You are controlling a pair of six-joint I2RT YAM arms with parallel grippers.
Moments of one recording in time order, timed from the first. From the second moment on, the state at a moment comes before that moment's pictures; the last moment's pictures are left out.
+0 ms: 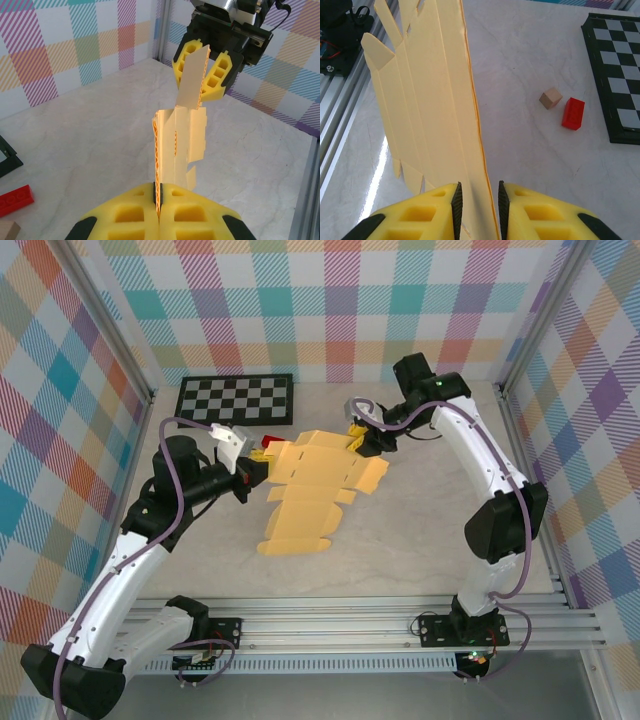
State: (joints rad) left arm -0.36 0.92 0.98 -0.36 0.53 0.05; right arm 0.37 1.82 1.92 -1.27 -0.84 -1.18
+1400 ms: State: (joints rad) left arm -0.43 1.16 0.97 0.01 0.37 0.00; right arm 0.42 1.81 2.04 -1.45 -0.46 -0.87
